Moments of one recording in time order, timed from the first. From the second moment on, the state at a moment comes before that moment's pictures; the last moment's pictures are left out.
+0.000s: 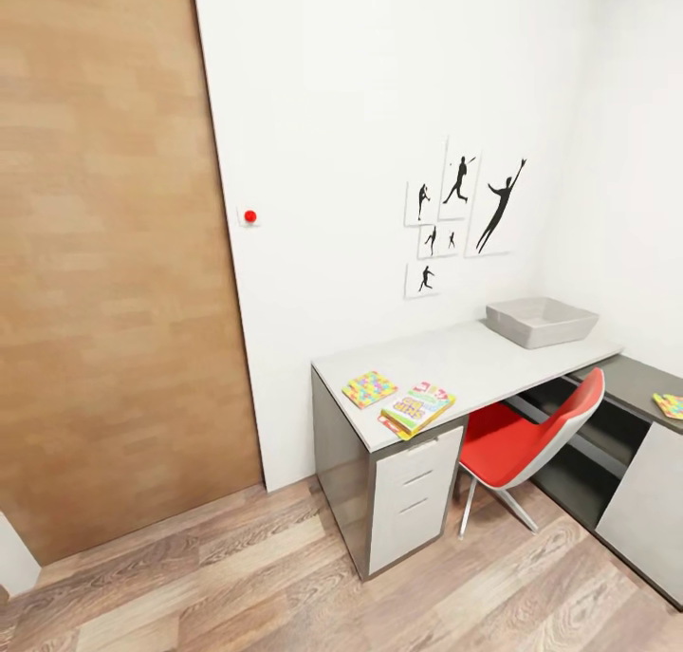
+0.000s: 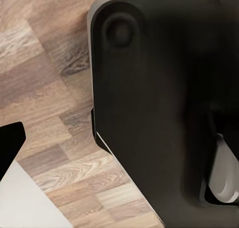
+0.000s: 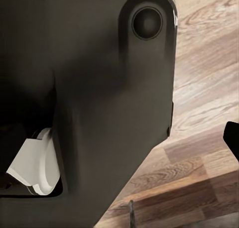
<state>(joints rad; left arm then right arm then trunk) 0.00 0.01 0.00 0.00 -0.01 -0.06 0.00 0.00 0.03 -0.01 0.00 -0.01 -0.04 0.00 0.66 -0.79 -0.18</state>
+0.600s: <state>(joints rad) 0.00 0.01 0.00 0.00 -0.01 -0.06 0.00 0.00 0.03 -0.01 0.00 -0.01 -0.04 0.00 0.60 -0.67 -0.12</state>
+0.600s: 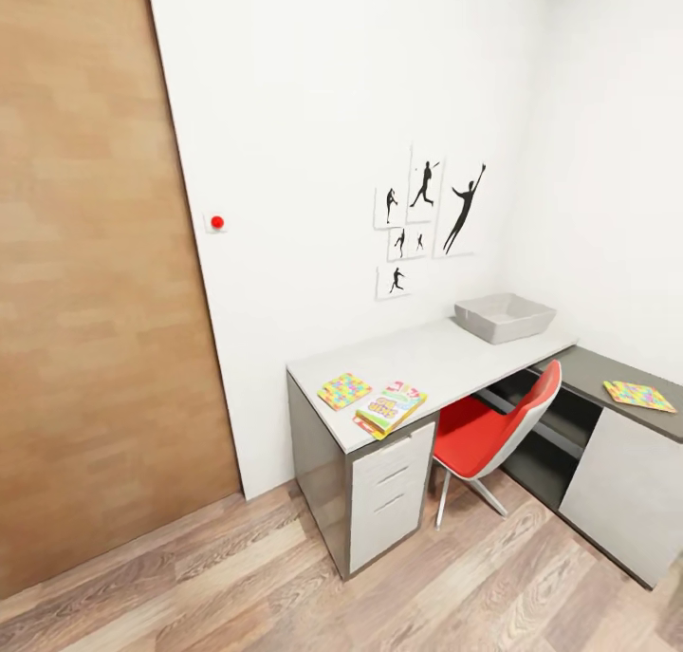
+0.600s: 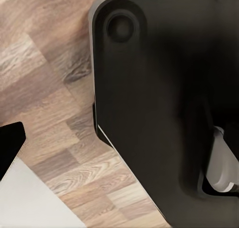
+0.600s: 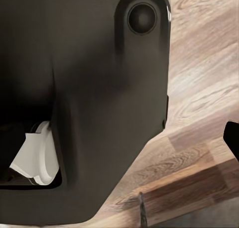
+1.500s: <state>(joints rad) 0.00 0.01 -0.02 -0.03 -0.01 -0.06 0.00 0.00 0.02 -0.02 0.00 -0.02 -0.04 0.00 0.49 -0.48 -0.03</state>
